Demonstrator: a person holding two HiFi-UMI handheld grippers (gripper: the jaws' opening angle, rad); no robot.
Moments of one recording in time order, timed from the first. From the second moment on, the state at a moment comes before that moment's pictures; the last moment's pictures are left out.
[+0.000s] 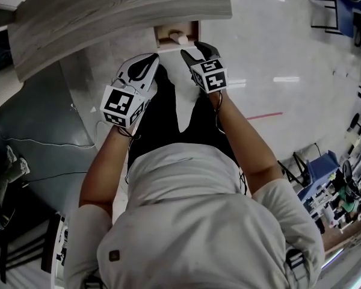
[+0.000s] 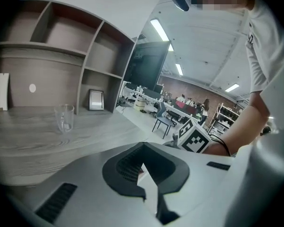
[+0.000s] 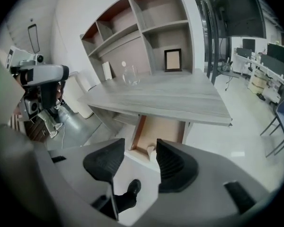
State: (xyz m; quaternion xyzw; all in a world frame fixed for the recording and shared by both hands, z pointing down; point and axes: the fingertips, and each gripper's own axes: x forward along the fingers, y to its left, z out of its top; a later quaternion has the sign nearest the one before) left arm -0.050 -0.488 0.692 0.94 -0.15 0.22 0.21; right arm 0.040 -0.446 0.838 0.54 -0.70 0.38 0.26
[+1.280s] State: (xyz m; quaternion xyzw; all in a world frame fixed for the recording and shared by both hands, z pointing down) left arm -0.052 -0.517 0.837 0.91 -0.14 0.29 0.25; right arm 0.047 -0.490 1.019 0.53 -0.62 0.44 0.38
